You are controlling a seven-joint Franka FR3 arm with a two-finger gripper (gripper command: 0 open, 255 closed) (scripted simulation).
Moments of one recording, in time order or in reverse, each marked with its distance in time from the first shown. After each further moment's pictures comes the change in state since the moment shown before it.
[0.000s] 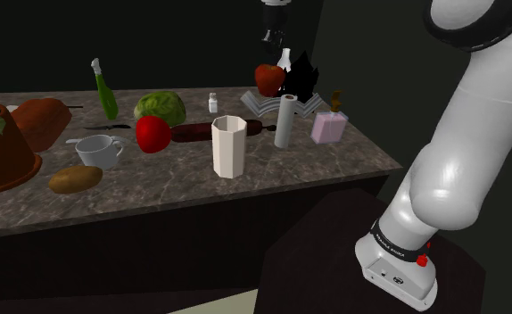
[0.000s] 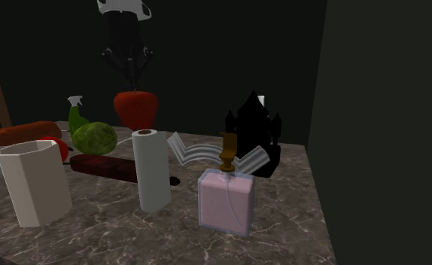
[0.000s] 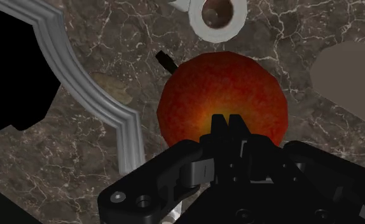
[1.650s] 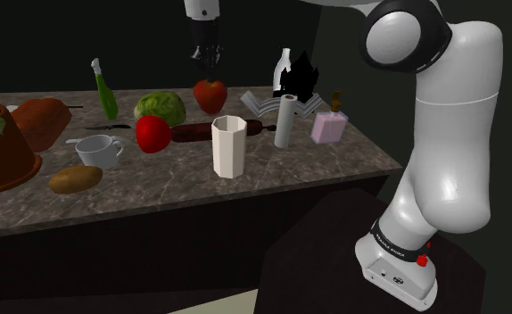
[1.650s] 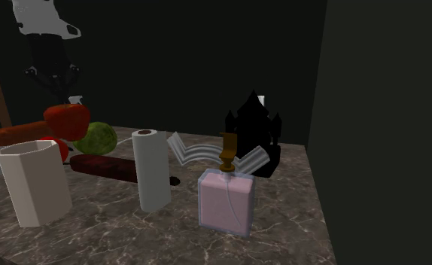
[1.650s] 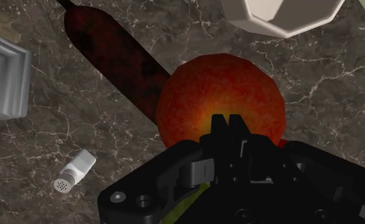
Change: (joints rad) arm 0.177 0.308 0.128 0.331 0.038 -0.050 0.313
